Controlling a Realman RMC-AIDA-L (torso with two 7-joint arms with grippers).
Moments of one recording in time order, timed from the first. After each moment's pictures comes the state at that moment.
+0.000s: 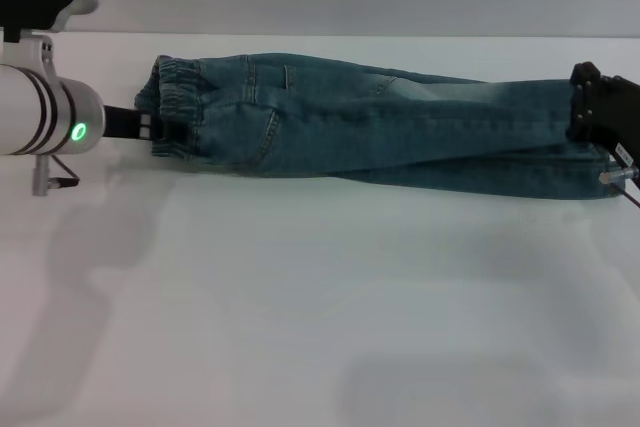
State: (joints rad) left arm -0.48 -2.06 -1.61 -1.22 2.82 -0.86 0.00; right arm 0.18 2.08 1.39 0.77 0.01 0.66 -2.87
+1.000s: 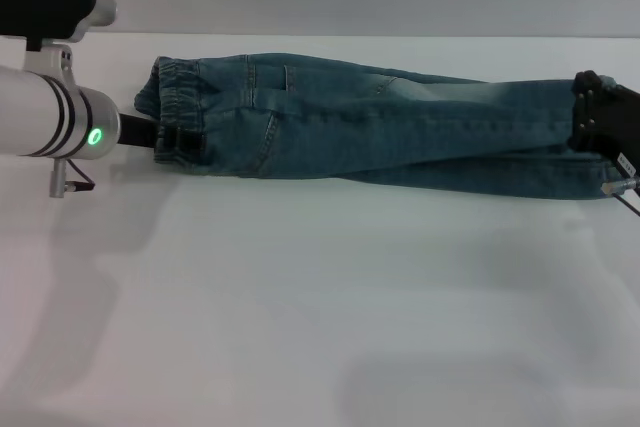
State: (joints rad) left arm -0.58 -2.06 -1.67 -1.01 2.70 -0.81 0.11; right arm 0.13 2.08 1.37 0.80 0.01 0.66 -2.87
